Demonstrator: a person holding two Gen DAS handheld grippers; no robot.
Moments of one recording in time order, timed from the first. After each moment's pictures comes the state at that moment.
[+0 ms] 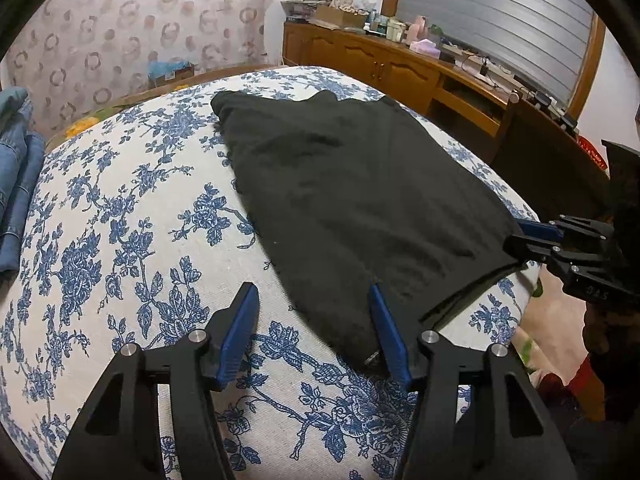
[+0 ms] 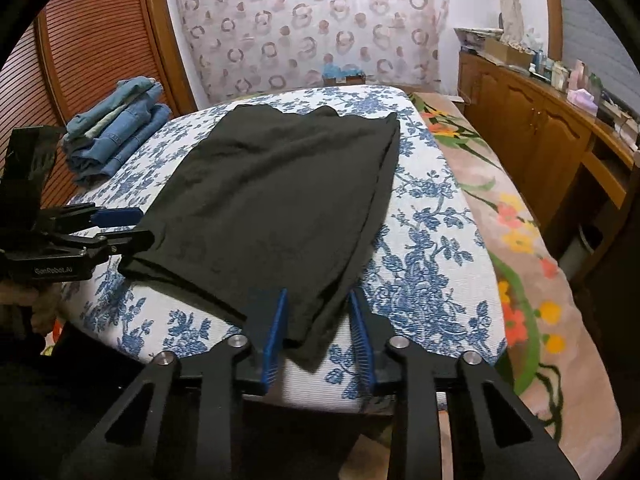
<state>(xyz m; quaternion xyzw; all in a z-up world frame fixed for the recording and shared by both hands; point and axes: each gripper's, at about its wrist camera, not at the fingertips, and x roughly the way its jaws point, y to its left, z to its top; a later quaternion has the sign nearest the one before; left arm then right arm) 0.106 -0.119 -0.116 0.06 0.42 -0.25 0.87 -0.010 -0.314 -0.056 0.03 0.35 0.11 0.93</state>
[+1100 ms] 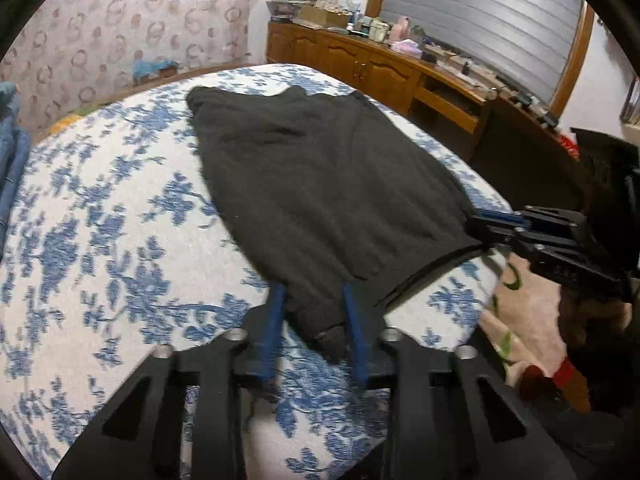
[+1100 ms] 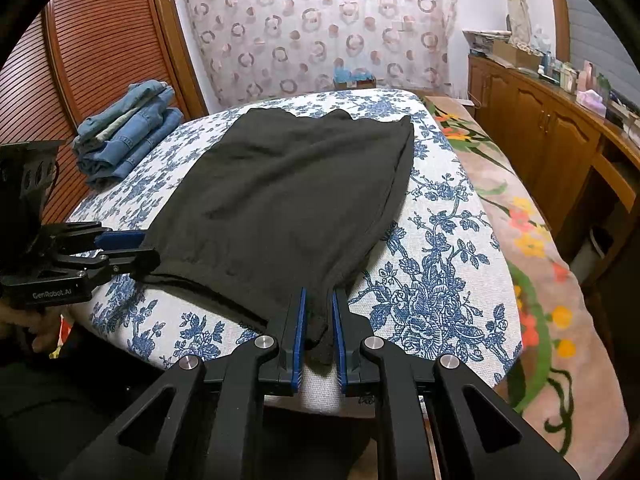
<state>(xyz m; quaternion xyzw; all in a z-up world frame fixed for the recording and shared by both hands) 0.084 -0.127 -0.116 0.04 0.43 -0.29 0.85 -0.009 -0.307 -0.060 0.04 0.33 0.12 0.93</state>
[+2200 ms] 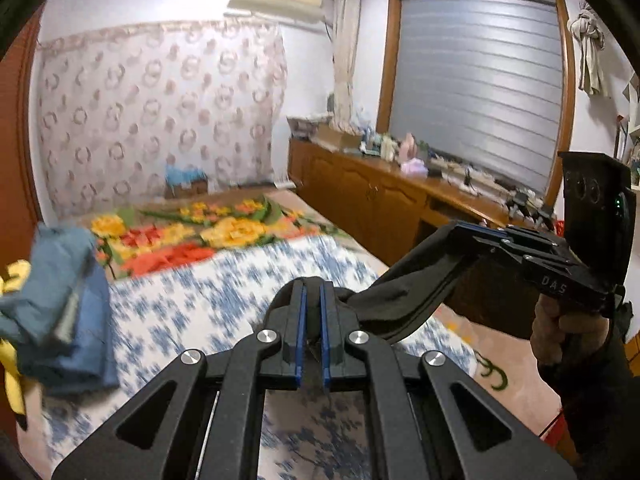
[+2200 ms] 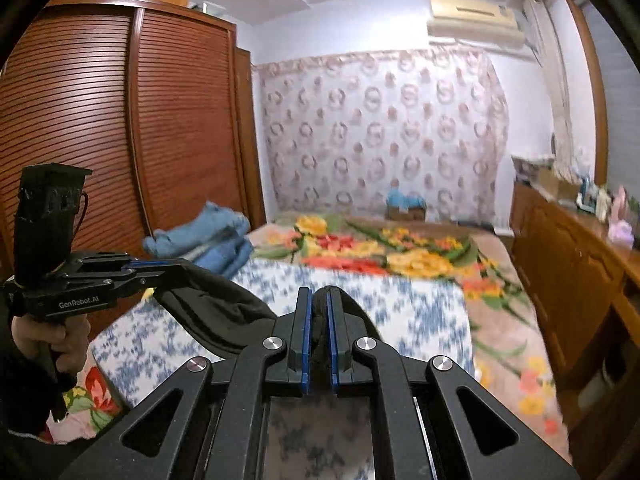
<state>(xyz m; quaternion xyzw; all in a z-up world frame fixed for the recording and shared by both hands) 0.085 -0.064 0.066 0.01 0.23 -0.26 0.94 -0.017 -0.275 0.111 -0.02 0.12 0.20 0.97</state>
